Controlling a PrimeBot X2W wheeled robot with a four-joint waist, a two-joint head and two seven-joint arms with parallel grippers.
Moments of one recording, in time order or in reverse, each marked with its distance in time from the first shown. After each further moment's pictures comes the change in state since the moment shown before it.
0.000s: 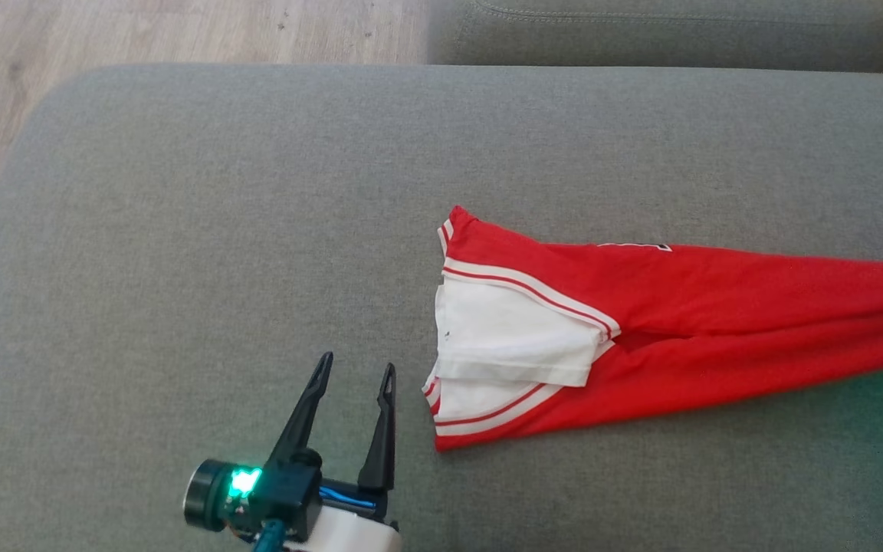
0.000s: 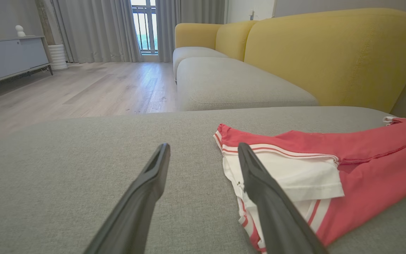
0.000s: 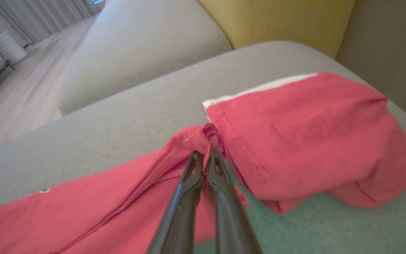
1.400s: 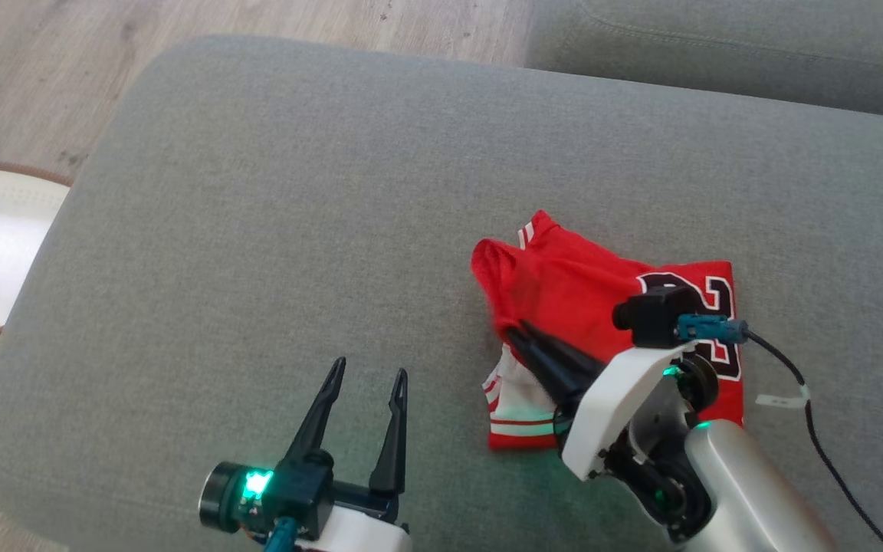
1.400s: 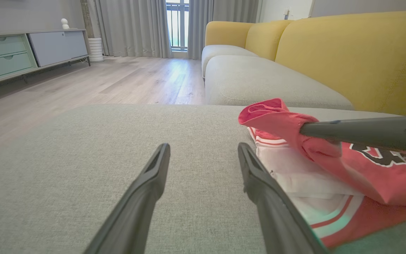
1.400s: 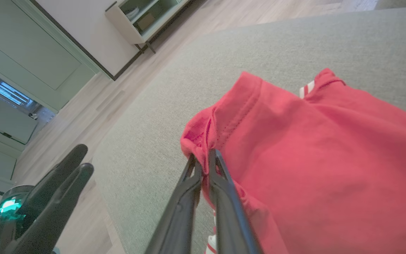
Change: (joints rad) left arm 0.019 -0.069 0.060 0.064 0.052 -0.075 0.000; right arm -0.070 0.244 0.795 -0.184 0.059 0.000 0.071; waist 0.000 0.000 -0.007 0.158
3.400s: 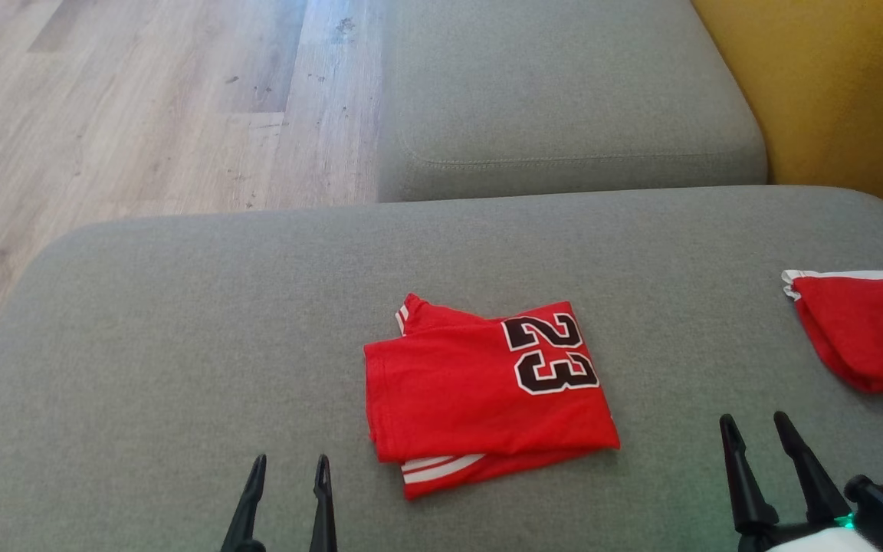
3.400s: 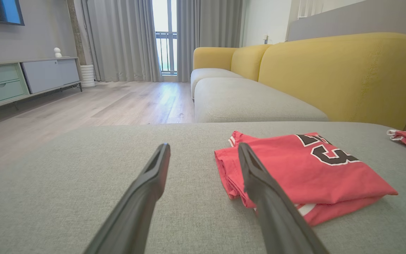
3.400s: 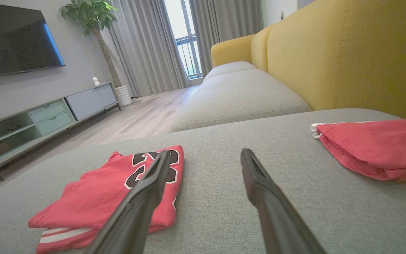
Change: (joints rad) left arm 0.258 -0.012 0.198 -0.043 0.061 0.009 0.000; right arm 0.404 -0.108 -0.316 0.056 -0.186 0.000 -0.646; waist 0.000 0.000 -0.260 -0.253
